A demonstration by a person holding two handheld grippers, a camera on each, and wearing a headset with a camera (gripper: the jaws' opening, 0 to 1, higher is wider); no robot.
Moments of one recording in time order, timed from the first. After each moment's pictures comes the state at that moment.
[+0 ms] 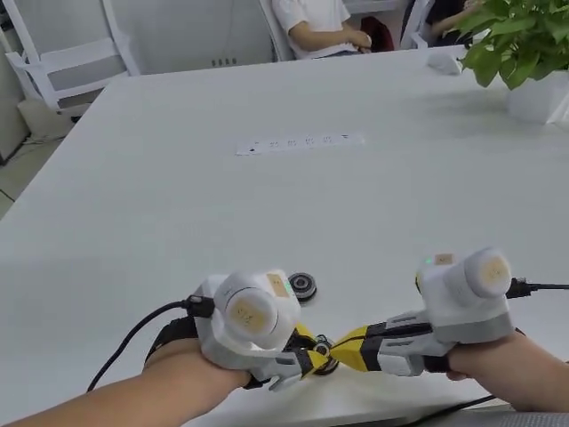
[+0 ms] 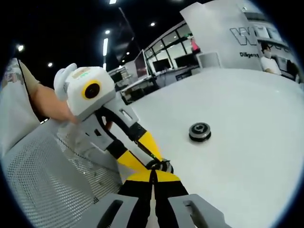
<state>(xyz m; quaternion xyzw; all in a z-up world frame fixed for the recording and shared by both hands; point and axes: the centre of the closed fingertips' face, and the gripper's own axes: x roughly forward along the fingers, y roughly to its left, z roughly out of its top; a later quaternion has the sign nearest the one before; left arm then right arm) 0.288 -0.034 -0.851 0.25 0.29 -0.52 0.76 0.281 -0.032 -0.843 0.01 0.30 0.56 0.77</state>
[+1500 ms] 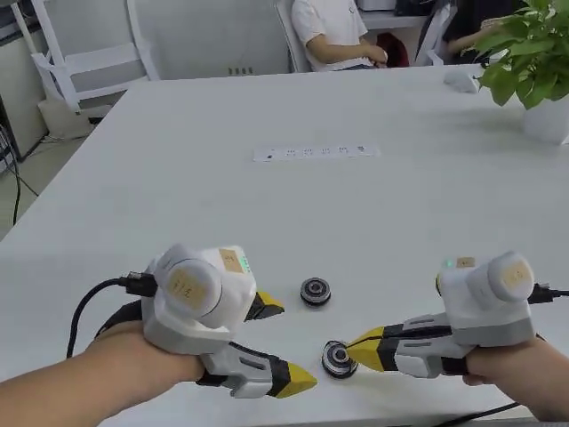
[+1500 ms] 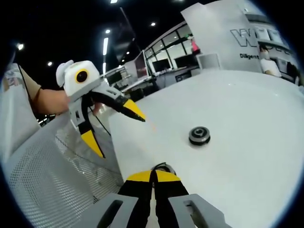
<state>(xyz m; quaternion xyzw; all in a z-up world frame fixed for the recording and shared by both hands) 0.271 0.013 -0.797 0.21 0.28 -0.52 0.78 0.279 -0.035 -0.832 0.01 0.30 0.56 0.77</state>
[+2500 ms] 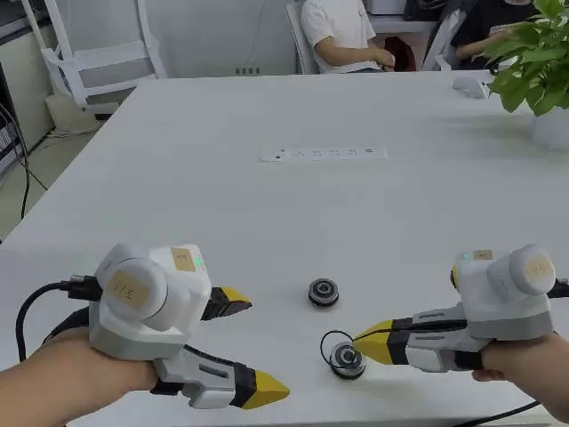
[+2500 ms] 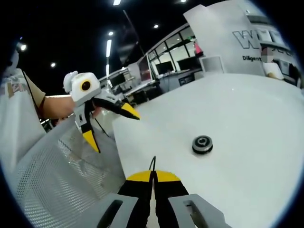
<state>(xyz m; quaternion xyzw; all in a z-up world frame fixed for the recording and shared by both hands) 0.261 0.056 -0.787 0.19 0.27 -0.50 0.80 0.281 -0.030 -0.812 0.02 0.29 0.57 0.77</state>
